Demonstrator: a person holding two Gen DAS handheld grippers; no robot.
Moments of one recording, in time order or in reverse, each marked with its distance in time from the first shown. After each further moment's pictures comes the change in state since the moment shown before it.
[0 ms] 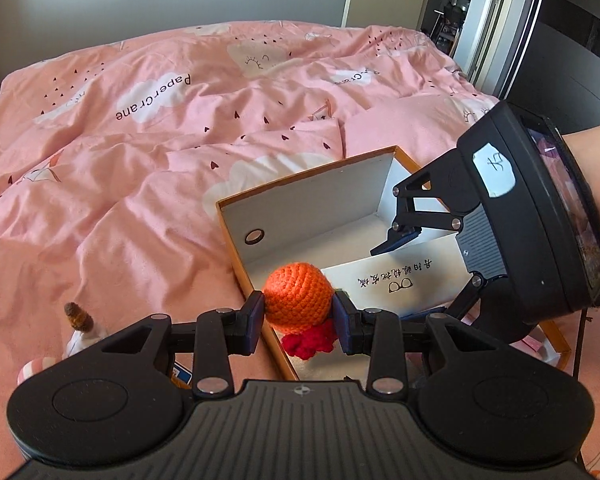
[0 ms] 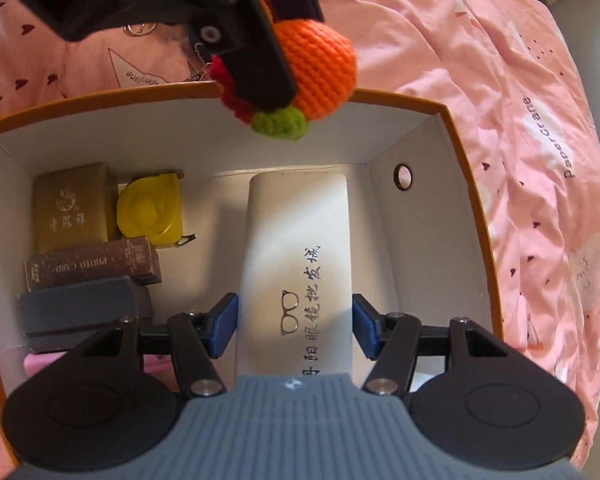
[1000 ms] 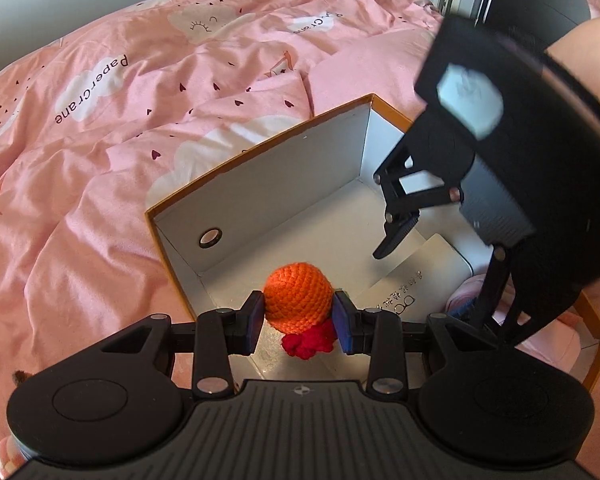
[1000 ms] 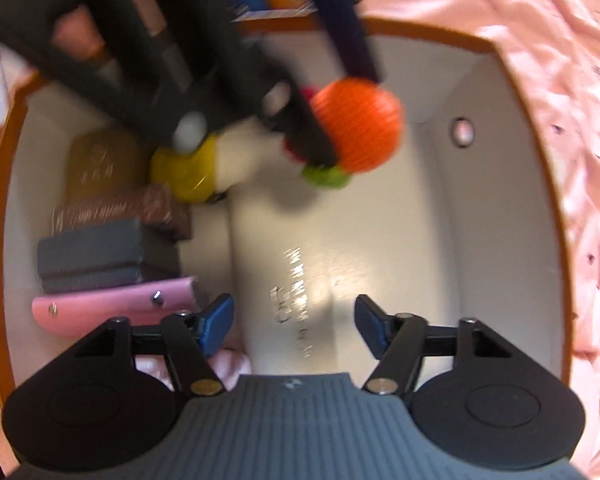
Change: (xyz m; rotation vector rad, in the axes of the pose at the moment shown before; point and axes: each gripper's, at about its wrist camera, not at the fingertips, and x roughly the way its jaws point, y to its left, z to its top) left arm 0.065 -0.031 0.020 0.172 0.146 -0.021; right arm 0.007 -0.019 -0.013 0.019 0.010 0.268
